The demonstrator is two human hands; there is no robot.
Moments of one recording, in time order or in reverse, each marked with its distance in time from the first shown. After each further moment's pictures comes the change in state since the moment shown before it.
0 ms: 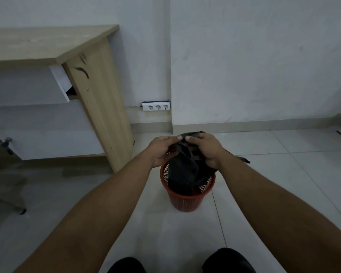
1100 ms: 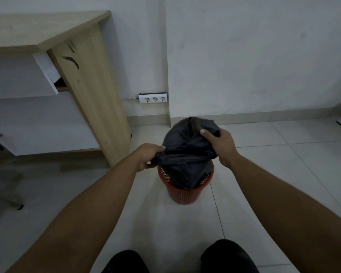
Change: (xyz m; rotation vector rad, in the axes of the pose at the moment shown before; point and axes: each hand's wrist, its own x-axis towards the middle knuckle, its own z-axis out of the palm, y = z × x) left_hand 0.009 -0.035 -0.051 0.526 0.141 -0.202; right_hand 0.014 0.036 -0.057 -0.122 0.278 -0.203
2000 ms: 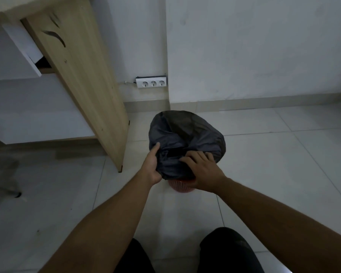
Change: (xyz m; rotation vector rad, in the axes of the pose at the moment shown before) left_hand 0.020 -0.071 0.059 -1.040 -0.240 -0.162; right_hand -0.047 0.110 0.021 -1.349 -0.466 -0.716
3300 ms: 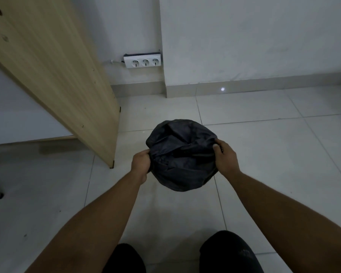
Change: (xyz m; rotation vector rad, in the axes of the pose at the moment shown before) left_hand 0.086 0.010 -0.056 0.589 0.473 0.181; right_hand 0.026 0.085 0.054 0.909 0.241 0.900
